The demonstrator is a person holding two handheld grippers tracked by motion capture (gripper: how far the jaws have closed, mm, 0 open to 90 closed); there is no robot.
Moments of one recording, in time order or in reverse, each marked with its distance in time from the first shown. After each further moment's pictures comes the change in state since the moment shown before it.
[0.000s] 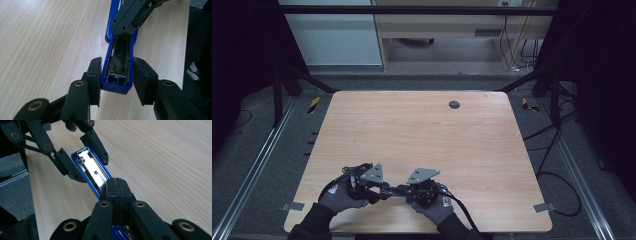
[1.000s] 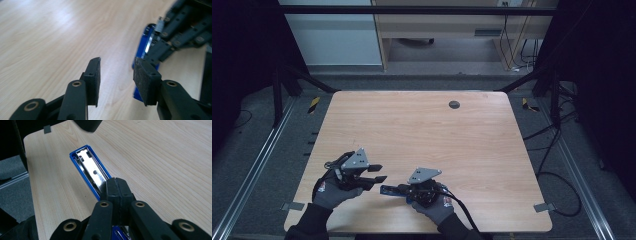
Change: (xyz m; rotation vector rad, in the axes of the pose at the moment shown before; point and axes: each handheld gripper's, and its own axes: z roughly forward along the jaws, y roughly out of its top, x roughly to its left) left arm 0.013 -0.006 -0.037 -0.263 0.210 -0.202; right arm -0.001 -0.001 -0.002 -0.015 0.002 0.012
